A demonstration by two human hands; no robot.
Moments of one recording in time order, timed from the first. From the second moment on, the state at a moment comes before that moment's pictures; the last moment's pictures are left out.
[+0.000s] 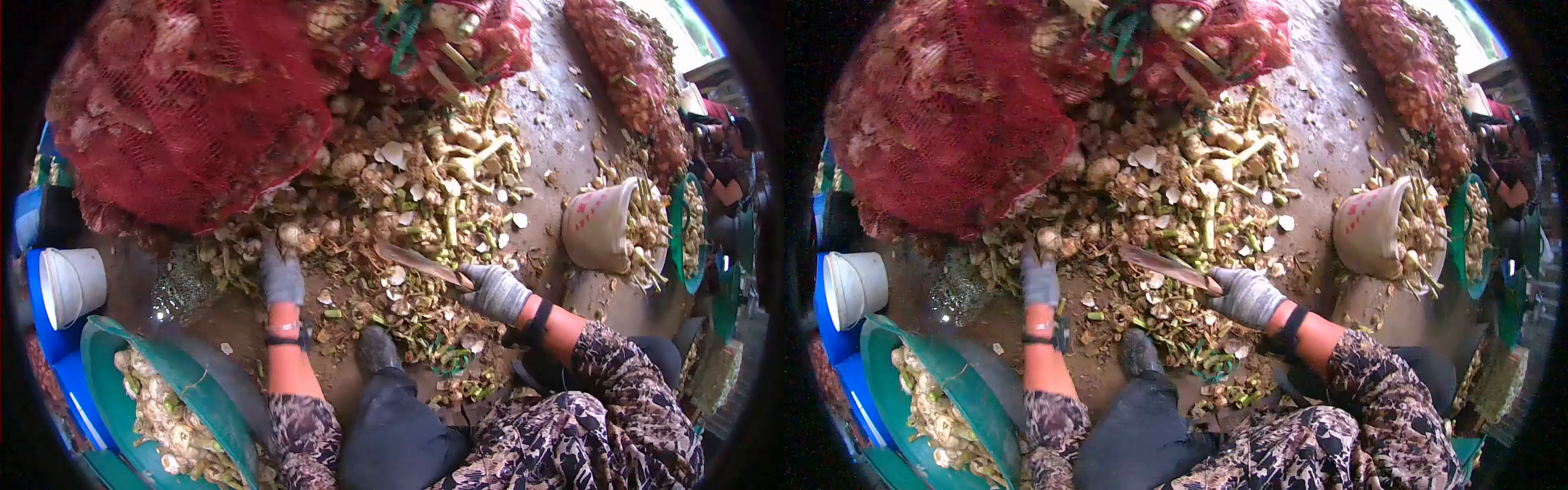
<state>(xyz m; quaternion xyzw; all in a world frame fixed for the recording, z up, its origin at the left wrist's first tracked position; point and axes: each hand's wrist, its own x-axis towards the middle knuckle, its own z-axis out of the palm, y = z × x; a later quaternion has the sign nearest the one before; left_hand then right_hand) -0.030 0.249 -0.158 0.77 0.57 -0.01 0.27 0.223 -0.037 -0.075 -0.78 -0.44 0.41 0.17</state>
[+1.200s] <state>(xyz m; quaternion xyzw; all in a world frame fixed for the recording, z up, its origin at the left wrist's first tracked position) -0.036 0.100 -0.029 0.72 0.31 0.23 0.58 0.205 -0.066 -0.084 -0.82 -0.35 0.39 0.23</state>
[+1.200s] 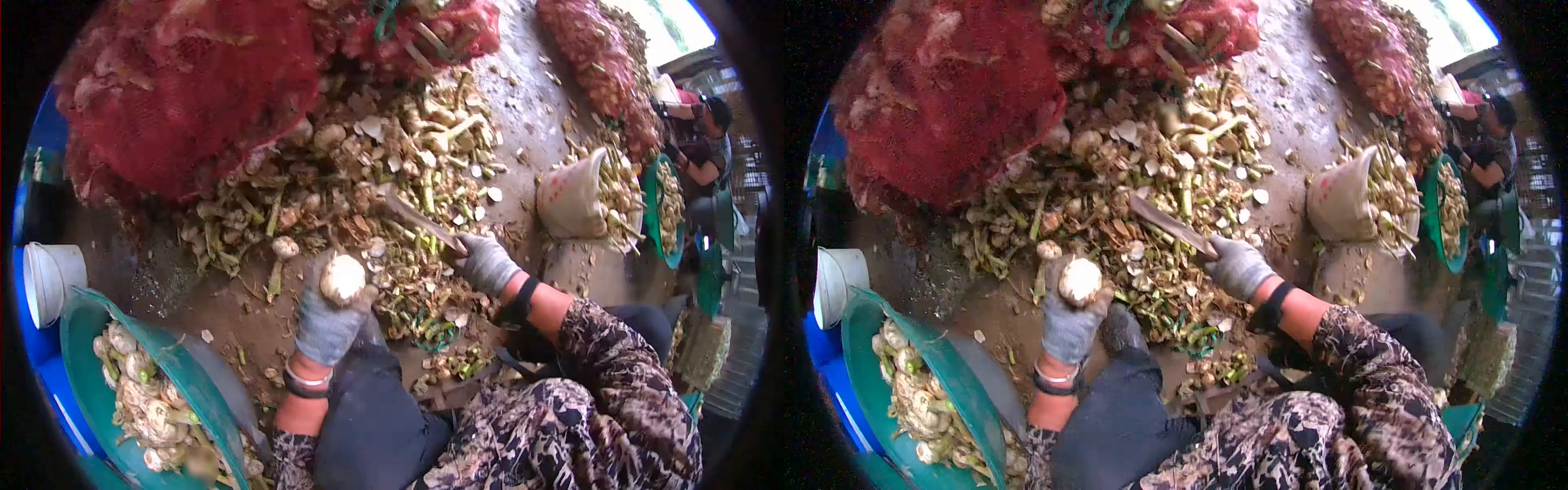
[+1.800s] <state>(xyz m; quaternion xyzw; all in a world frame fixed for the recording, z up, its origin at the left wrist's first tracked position) -0.036 0.092 -0.187 0.77 0.19 0.08 0.60 0.178 -0.018 -0.001 -0.69 -0.57 0.38 0.24</state>
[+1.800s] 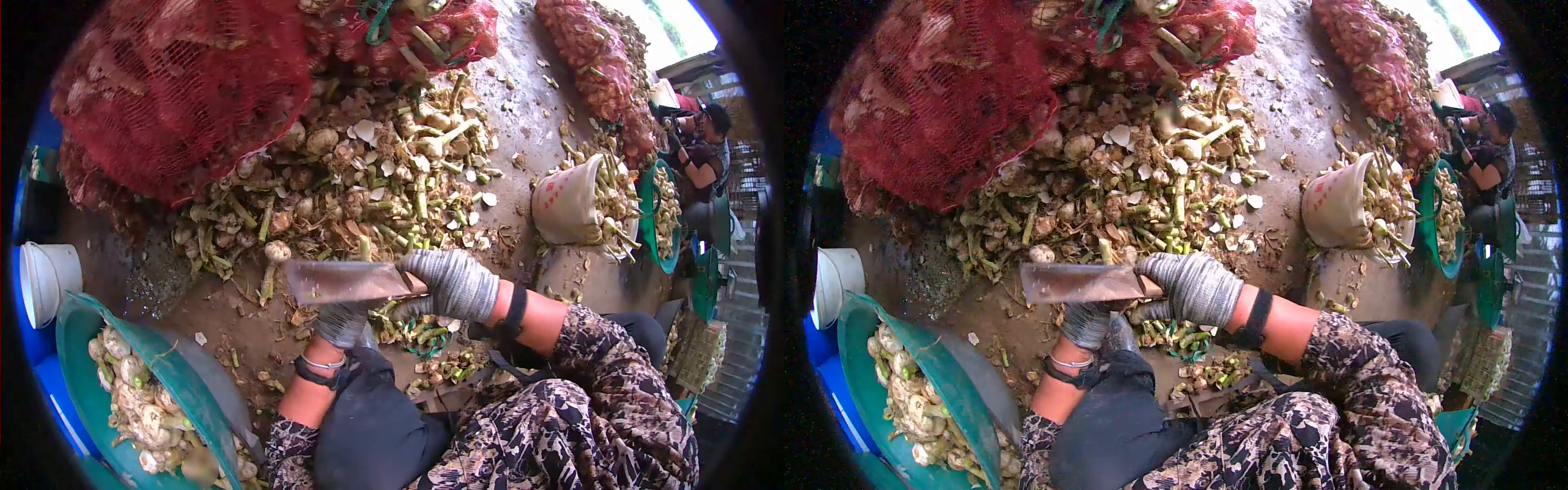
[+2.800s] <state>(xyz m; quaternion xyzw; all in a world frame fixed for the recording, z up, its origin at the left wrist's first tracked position) -0.058 0.193 -0.241 0.63 0.52 0.15 0.56 0.184 -0.020 -0.062 -0.75 -0.54 0.34 0.15</state>
